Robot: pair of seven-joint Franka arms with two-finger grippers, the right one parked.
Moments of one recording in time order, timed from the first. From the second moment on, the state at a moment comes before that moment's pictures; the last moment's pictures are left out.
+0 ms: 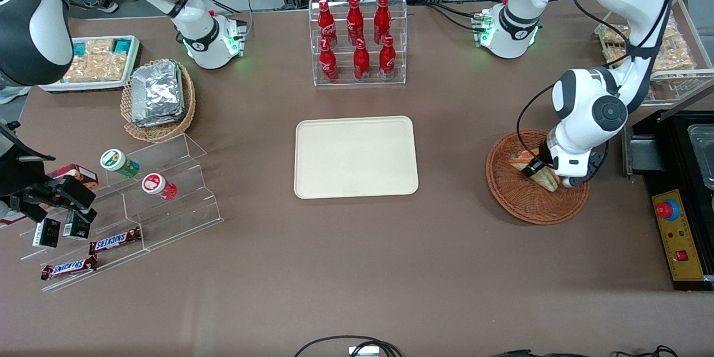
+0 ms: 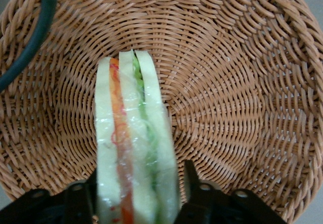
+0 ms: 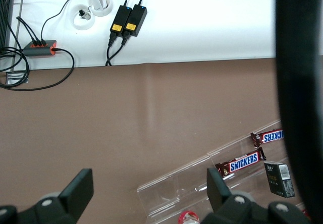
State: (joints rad) arm 0.01 0.20 -0.06 -2.38 0.00 2.52 -0.73
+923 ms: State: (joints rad) arm 0.00 0.03 -0.10 -1.98 0.00 1.97 -0.53
